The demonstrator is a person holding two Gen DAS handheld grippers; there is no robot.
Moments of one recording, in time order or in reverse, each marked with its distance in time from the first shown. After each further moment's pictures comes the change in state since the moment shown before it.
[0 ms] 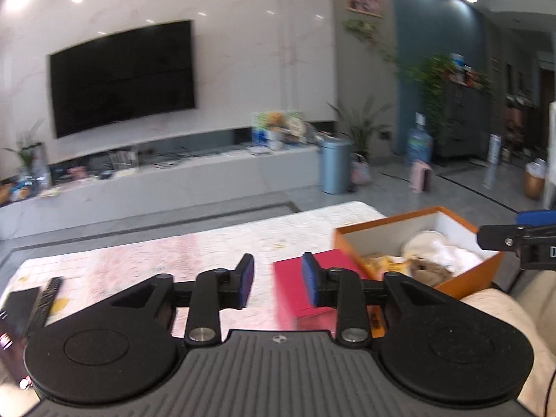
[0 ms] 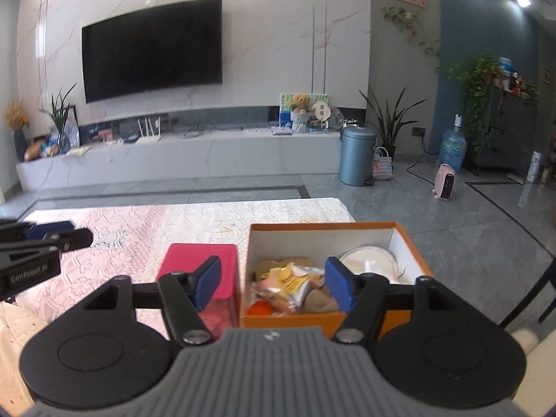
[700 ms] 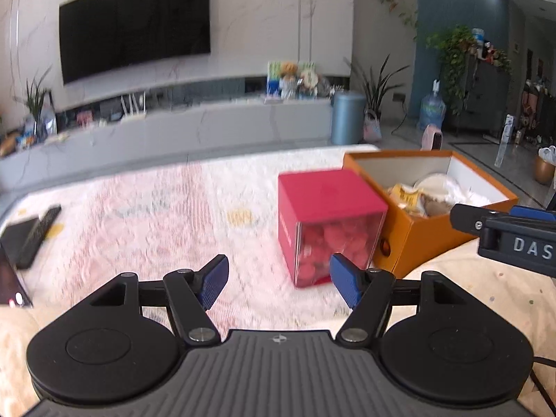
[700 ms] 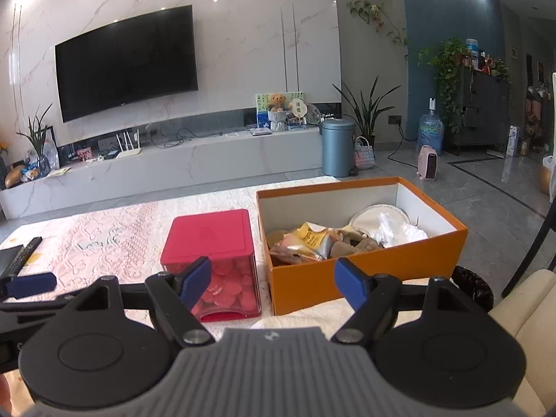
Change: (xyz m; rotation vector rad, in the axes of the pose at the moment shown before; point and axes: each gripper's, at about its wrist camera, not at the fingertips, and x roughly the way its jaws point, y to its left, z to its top) left arm 0.001 0.015 -0.058 -0.077 0.189 -0.001; right arm 0.025 0.037 -0.069 0.086 -0.012 -0.060
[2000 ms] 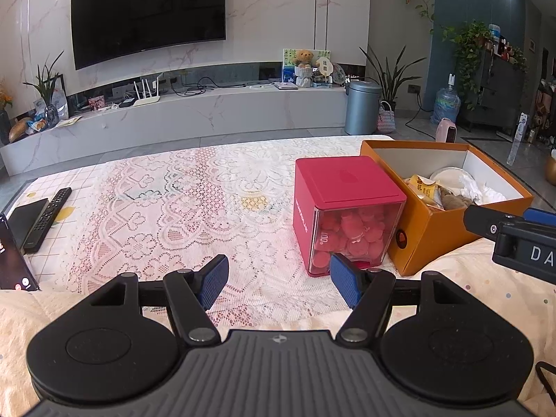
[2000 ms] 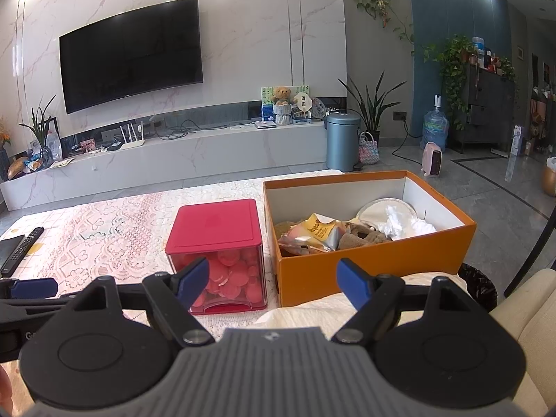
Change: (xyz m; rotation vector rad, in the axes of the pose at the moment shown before) left arm -0.001 0.006 -0.001 -0.022 0.037 0.037; right arm 0.003 0.006 -0.003 -0.014 0.014 0.007
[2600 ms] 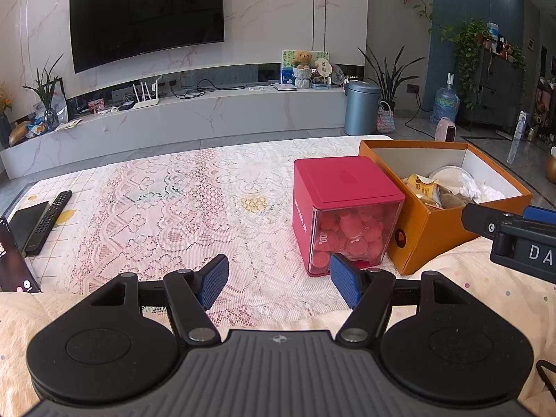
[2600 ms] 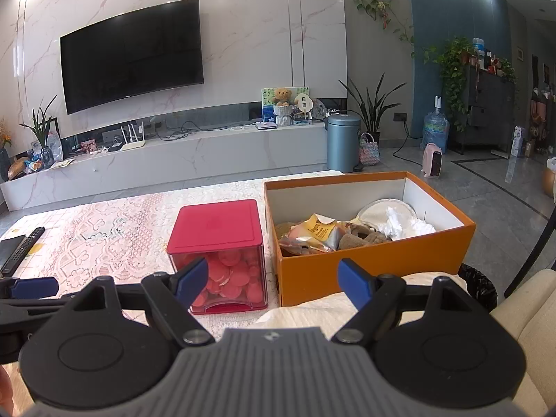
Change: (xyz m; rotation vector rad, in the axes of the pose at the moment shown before) left arm -0.002 0.000 0.000 0.004 -0.003 0.001; right arm -0.003 0.001 0.001 -0.002 -0.005 0.003
